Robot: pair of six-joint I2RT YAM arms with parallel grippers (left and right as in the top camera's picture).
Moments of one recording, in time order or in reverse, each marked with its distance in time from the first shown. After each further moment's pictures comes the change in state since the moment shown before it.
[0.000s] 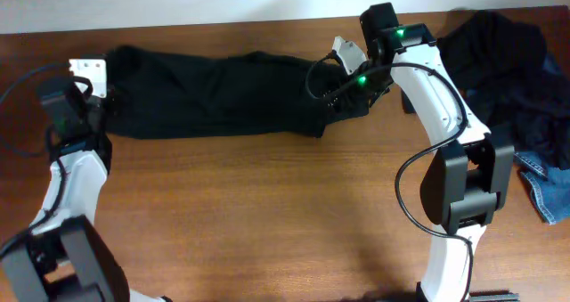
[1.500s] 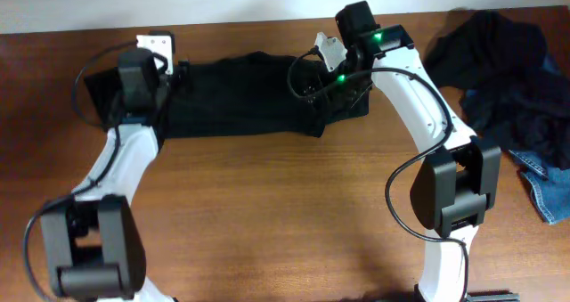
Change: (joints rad) left arm -0.312 0.111 0.159 -0.071 -0.039 -0.350; right arm 0.092 0.002 0.026 0.064 0.052 0.135
